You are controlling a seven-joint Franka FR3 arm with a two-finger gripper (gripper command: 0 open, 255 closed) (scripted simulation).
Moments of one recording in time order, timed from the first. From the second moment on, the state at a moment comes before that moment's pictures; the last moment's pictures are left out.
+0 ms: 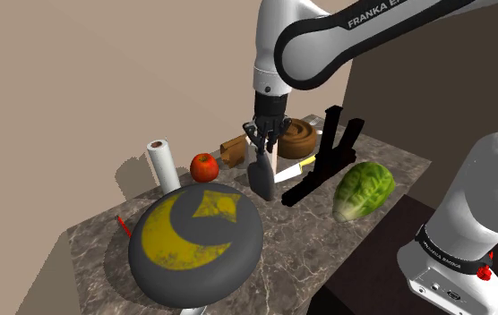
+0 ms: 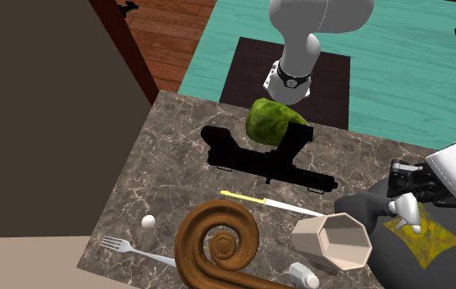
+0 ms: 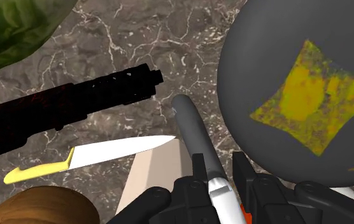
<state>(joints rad) 0.19 -0.28 0.25 -2.37 0.10 2.17 0.60</state>
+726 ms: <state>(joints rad) 0.19 -0.27 0.25 -2.38 0.10 2.20 0.60</state>
